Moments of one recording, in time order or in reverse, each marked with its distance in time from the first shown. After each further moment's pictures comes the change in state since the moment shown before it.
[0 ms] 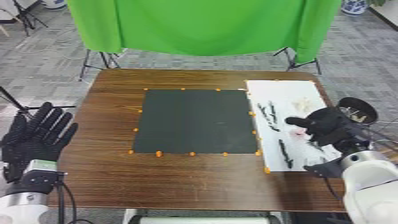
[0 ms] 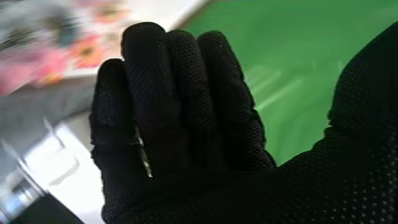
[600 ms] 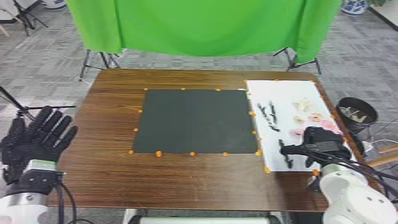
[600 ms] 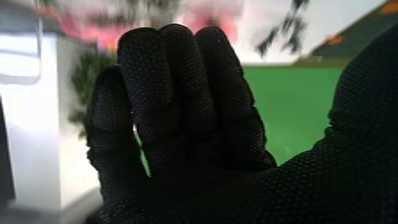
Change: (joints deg) left arm 0.5 0.6 0.0 -0.2 -3.4 1.5 0.5; right arm 3.3 2.6 -11.8 4.6 -27.0 -15.1 6.4
